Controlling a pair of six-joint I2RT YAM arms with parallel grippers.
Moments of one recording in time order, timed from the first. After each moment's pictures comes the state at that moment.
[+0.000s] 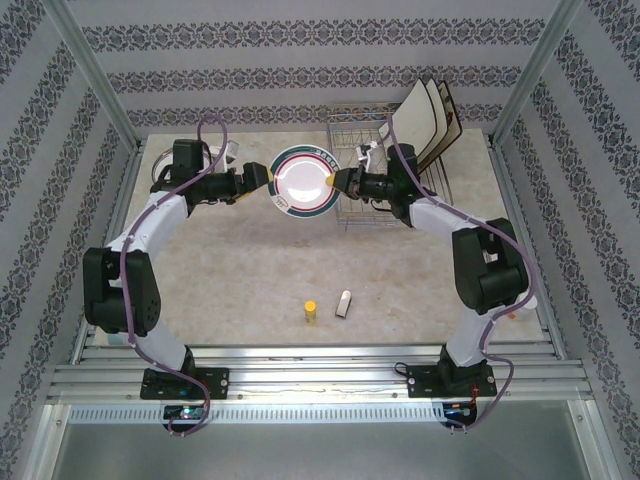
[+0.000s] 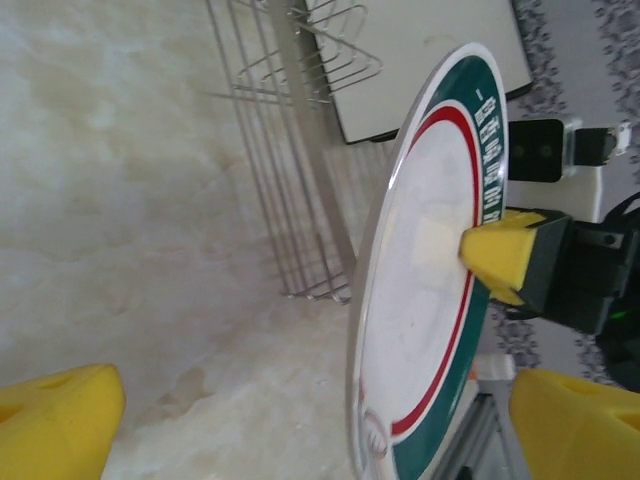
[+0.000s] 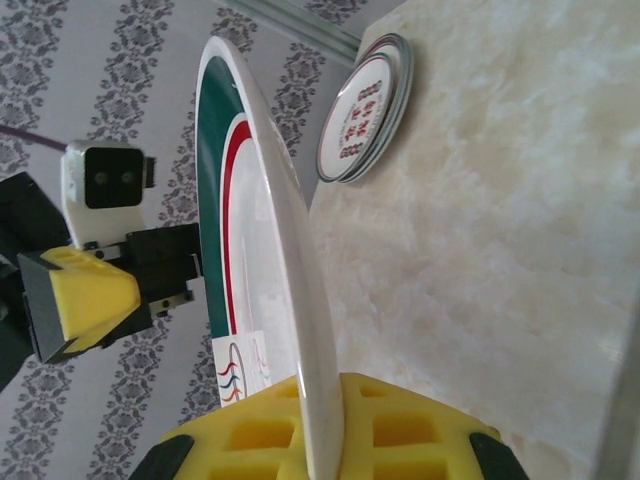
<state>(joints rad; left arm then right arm) -0.04 1.66 1.26 -0.28 0.86 -0.50 0.29 1.83 1.19 0.30 -0.90 0.87</state>
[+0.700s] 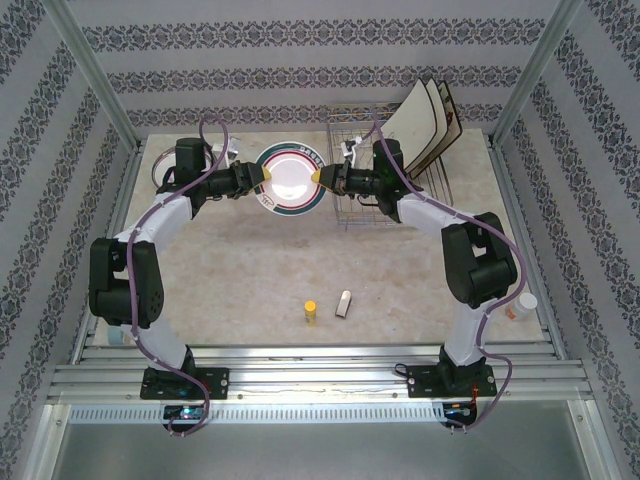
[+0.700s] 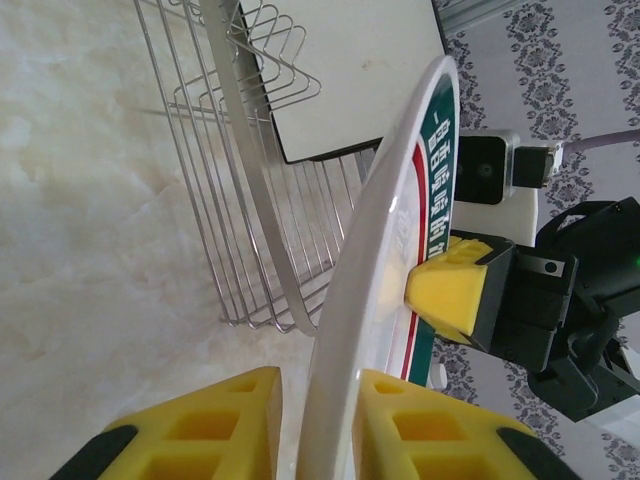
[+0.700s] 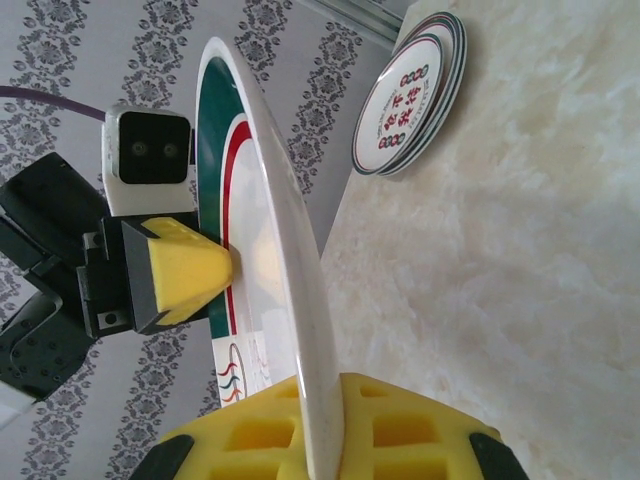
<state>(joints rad) -0.04 1.71 1.23 -0.06 0.96 -0.66 0.34 1.89 1.28 0.33 -0.91 0.92</state>
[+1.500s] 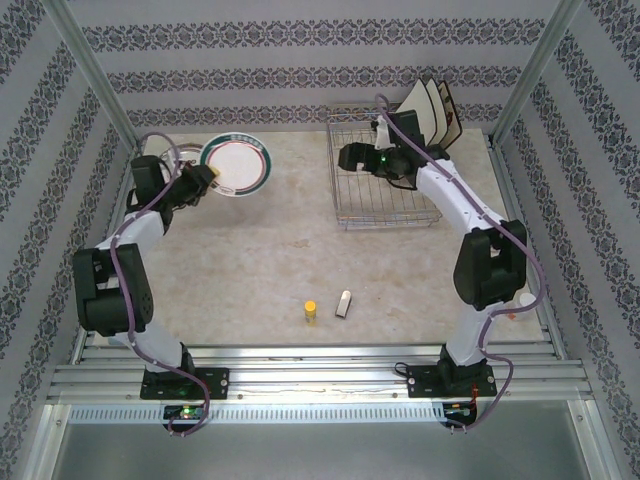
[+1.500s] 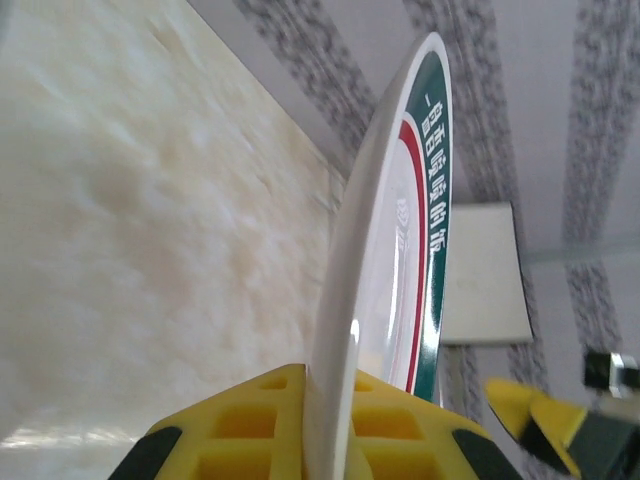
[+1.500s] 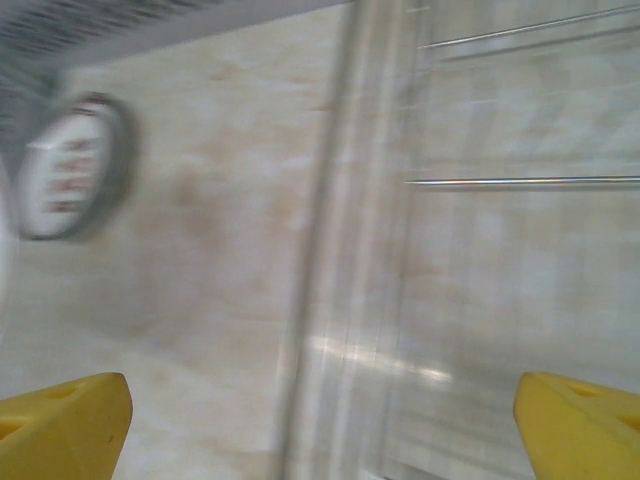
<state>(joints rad) 0.22 1.64 1.02 0.19 0.73 -0.88 0.27 1.85 1.67 -0.61 -0.26 0.35</state>
